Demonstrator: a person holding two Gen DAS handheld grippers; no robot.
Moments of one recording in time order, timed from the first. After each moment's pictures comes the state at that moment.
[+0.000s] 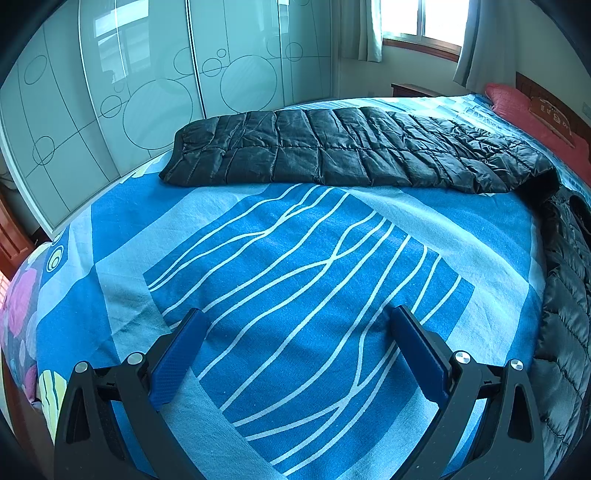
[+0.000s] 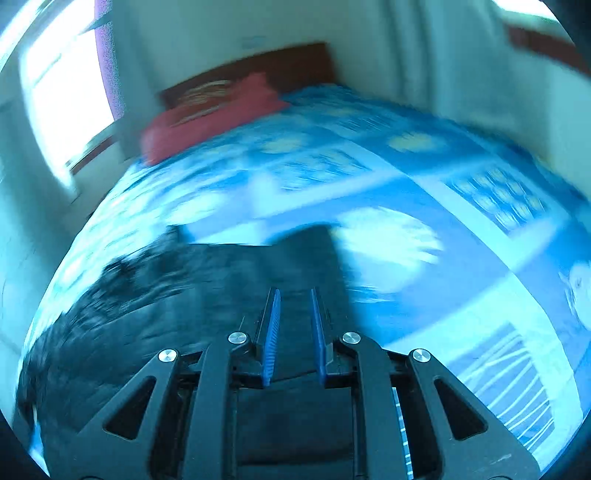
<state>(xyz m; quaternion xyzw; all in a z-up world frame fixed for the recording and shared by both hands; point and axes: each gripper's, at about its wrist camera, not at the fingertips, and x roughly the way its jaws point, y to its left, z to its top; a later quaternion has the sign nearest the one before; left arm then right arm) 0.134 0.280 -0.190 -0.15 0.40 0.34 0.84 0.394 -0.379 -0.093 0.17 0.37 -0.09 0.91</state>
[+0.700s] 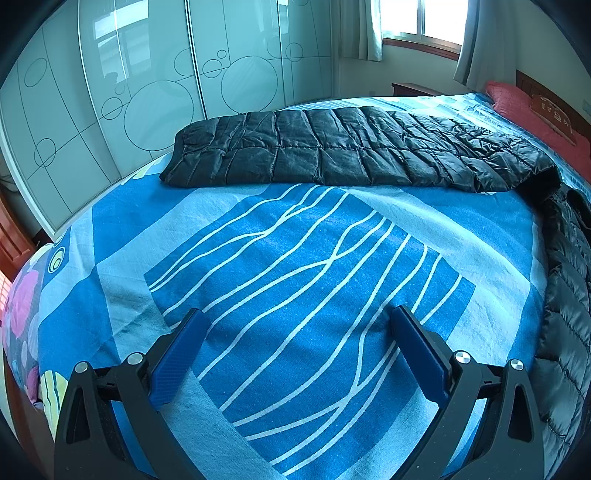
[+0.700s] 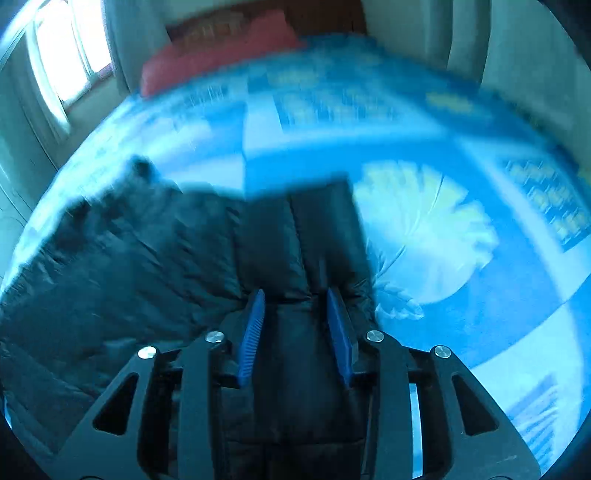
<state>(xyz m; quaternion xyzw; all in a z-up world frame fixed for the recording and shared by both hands) 0.135 0.278 -0.190 -0.14 0.40 0.35 0.83 0.474 -0.361 -0.145 0.09 0.46 -0.05 0.88</state>
